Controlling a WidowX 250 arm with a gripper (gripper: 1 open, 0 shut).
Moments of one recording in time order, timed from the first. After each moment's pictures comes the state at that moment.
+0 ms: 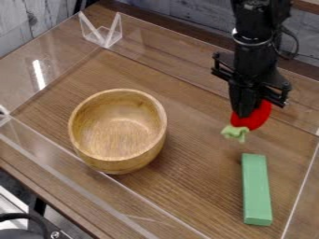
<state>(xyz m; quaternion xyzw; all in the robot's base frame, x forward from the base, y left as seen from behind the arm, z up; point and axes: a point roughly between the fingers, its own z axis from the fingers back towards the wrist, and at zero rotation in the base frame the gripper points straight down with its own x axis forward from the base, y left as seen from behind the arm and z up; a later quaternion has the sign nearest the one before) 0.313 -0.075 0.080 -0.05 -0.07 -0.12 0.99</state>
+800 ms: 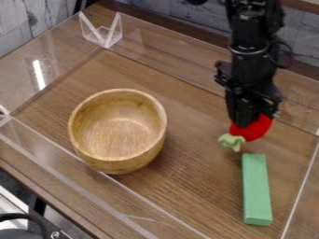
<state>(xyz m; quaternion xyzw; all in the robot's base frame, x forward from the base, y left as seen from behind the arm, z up) 0.310 -0.070 0.067 -0.07 -0.05 -0.20 0.98</state>
